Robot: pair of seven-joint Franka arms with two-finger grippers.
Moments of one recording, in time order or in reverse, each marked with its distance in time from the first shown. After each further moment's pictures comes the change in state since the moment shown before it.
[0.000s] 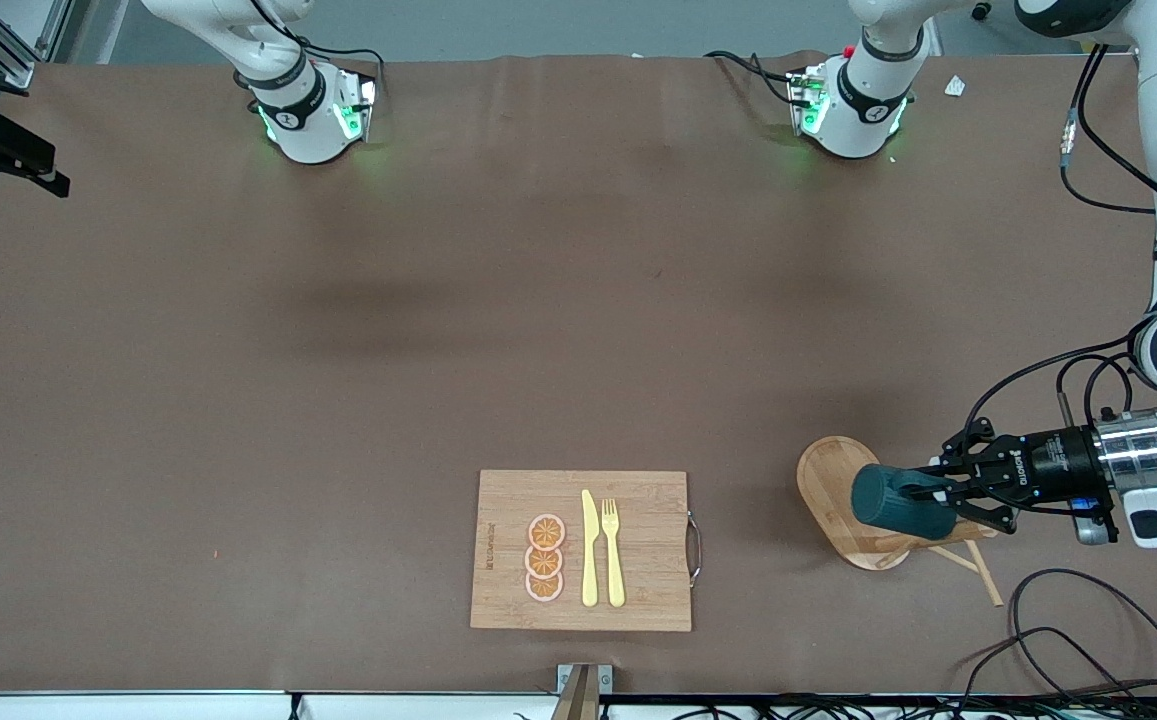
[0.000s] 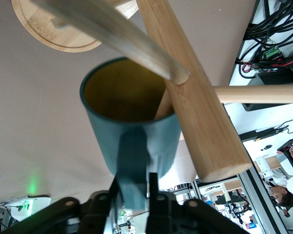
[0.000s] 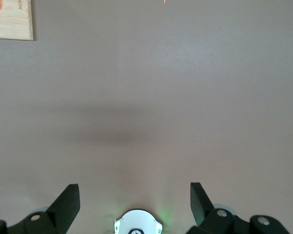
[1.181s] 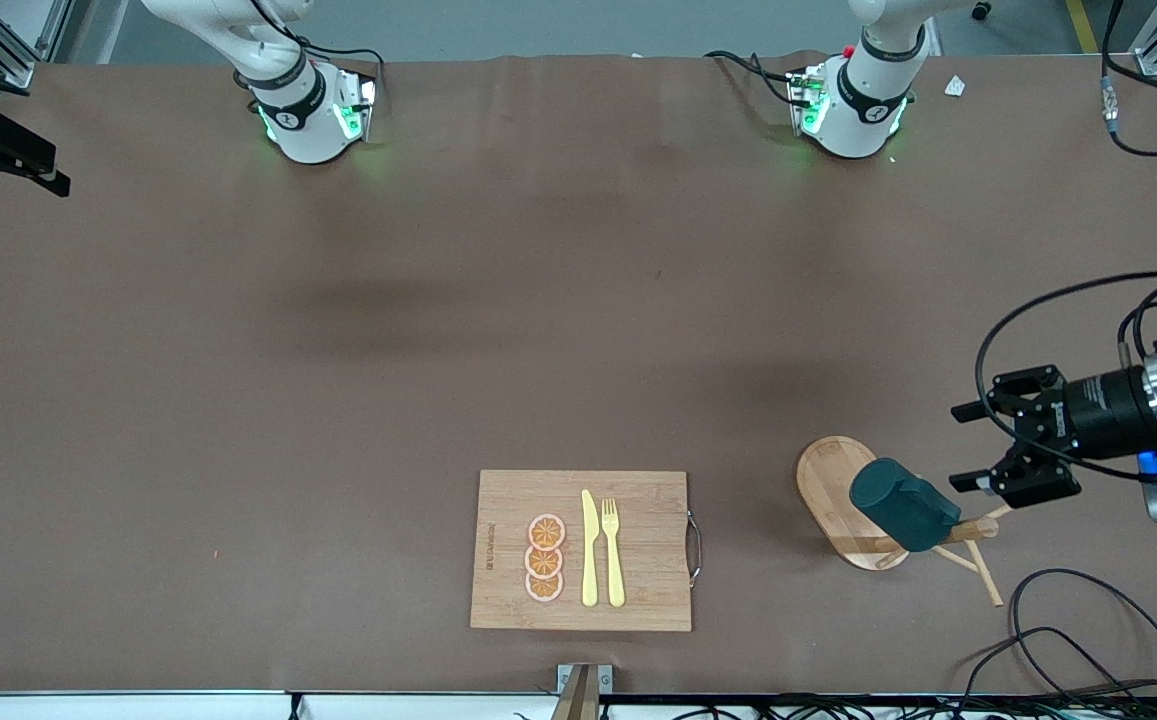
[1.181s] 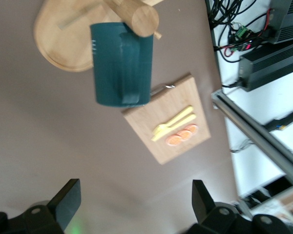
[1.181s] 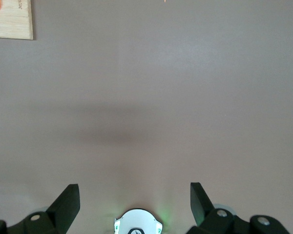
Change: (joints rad) left arm -0.008 -0.206 -0.109 0.035 0.351 -0.074 0.018; right arm 0.000 0.000 0.000 0.000 0.000 -0.002 0.000
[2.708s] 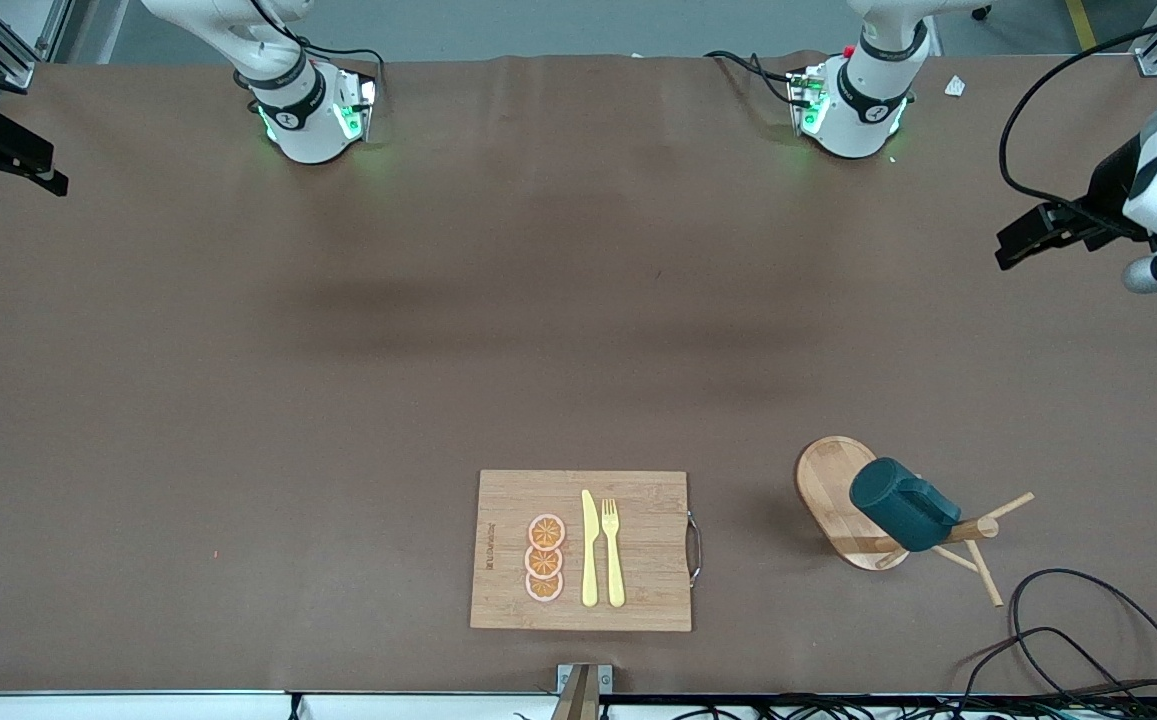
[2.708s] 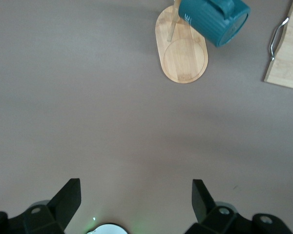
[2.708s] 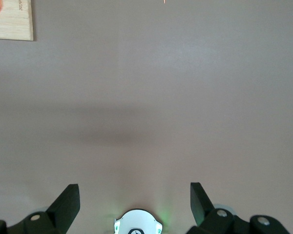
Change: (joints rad) left arm -0.167 -0.485 0.165 -0.300 0.411 -0.291 0.683; right arm 0.000 -0.001 -0.001 0.003 0.000 0.000 0.000
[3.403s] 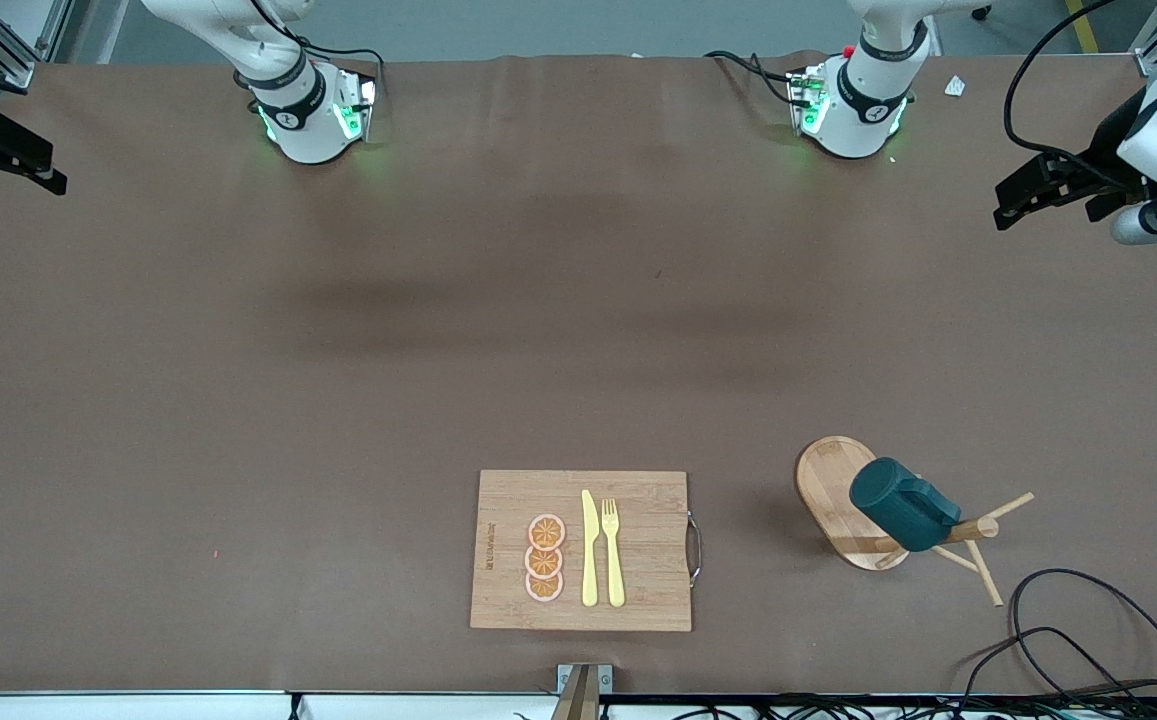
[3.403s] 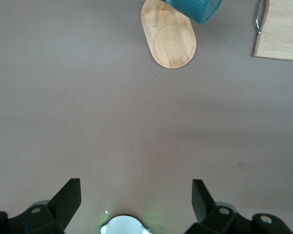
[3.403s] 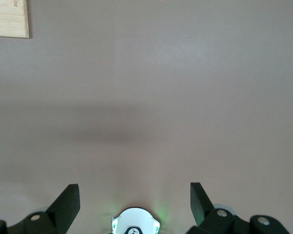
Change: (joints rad) left arm -0.004 -0.048 0.001 -0.006 -0.025 -0.043 0.135; right arm 0.001 0.000 0.002 0.000 -0.014 -0.007 -0.001
